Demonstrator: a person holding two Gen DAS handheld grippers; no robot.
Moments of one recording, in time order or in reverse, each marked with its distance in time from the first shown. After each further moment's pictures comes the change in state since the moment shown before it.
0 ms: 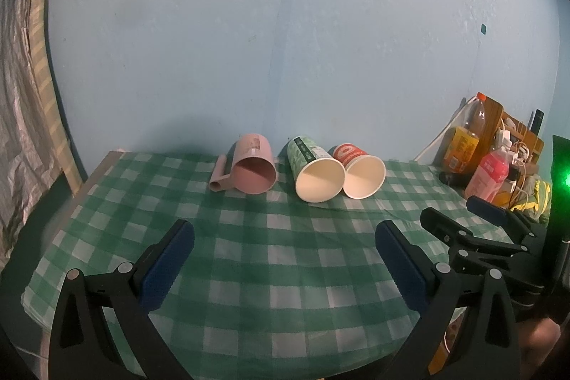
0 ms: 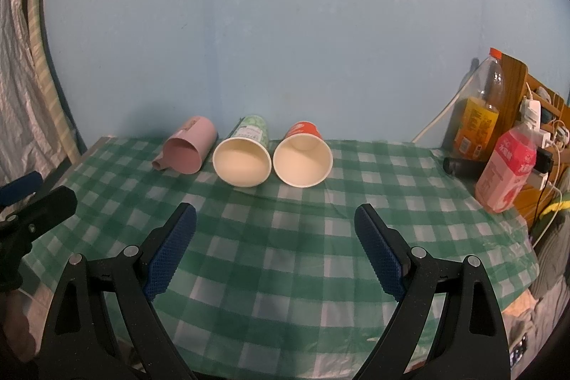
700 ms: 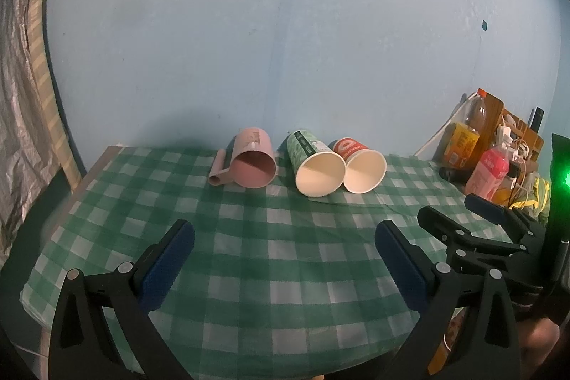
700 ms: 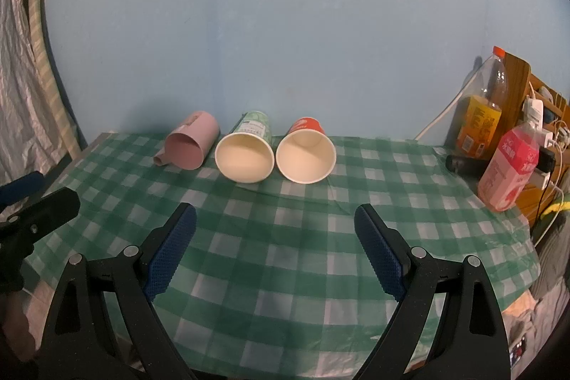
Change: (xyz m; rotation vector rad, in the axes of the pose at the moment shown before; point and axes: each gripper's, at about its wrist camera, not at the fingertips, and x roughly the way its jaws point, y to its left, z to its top) left arm 0.005 0.005 0.002 0.001 0.032 -0.006; right arm 0.003 0.007 -0.003 -0.002 0.014 0.002
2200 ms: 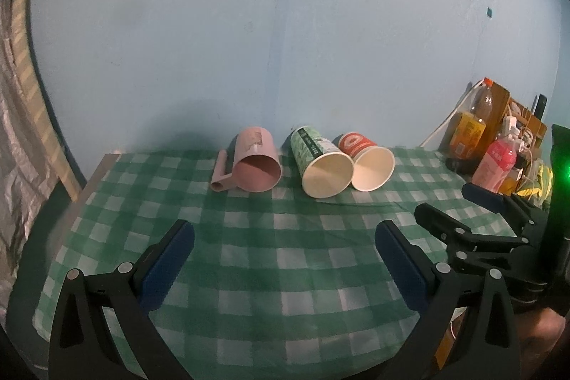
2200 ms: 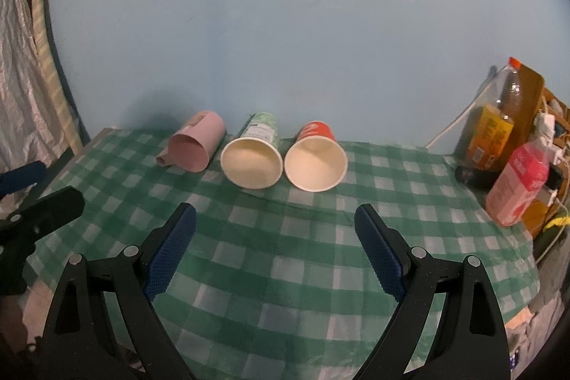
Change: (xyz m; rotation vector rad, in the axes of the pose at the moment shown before) left arm 0.024 0.010 0.031 0.037 0.081 0.004; right arm 0.018 -0.001 0.018 -0.034 0.039 0.041
